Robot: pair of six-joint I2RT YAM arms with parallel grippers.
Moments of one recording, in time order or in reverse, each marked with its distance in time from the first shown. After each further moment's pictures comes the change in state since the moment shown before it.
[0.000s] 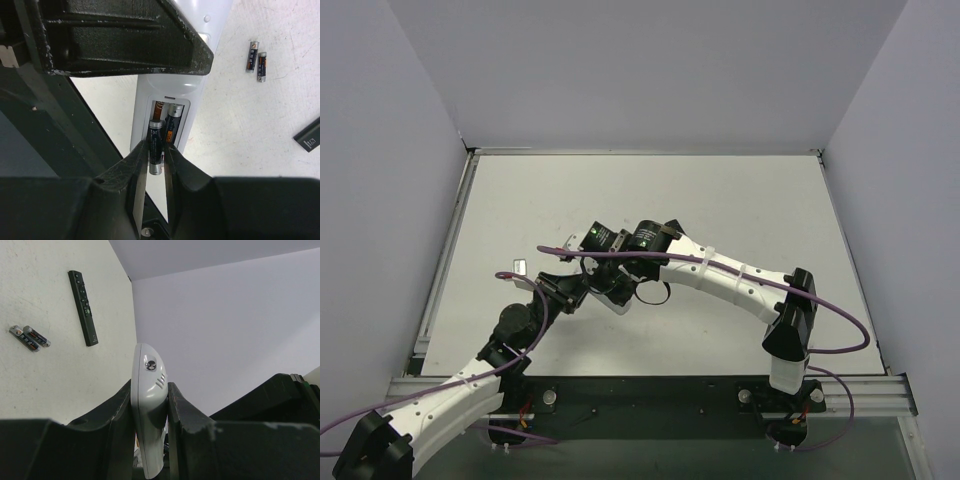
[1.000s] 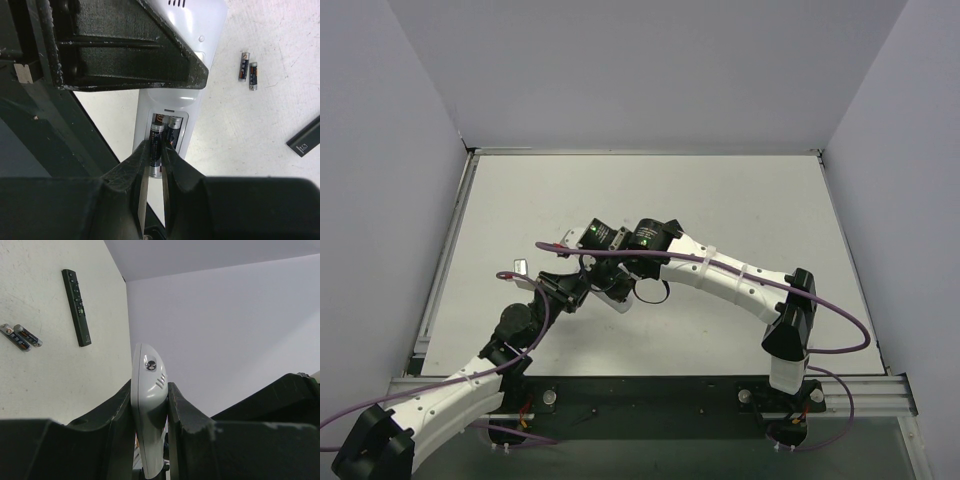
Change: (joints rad) left arm -0.014 0.039 0.000 0.052 -0.017 -0.042; right arm 0.000 0.002 0.026 0.018 0.014 0.000
